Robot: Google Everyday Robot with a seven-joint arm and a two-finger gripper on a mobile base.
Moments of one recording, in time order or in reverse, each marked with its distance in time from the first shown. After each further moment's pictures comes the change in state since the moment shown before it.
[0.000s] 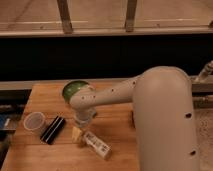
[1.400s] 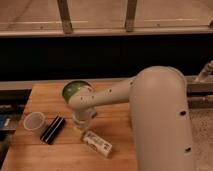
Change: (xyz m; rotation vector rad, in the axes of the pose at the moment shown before) arm -0.002 0.001 0.004 0.004 0.014 -0.018
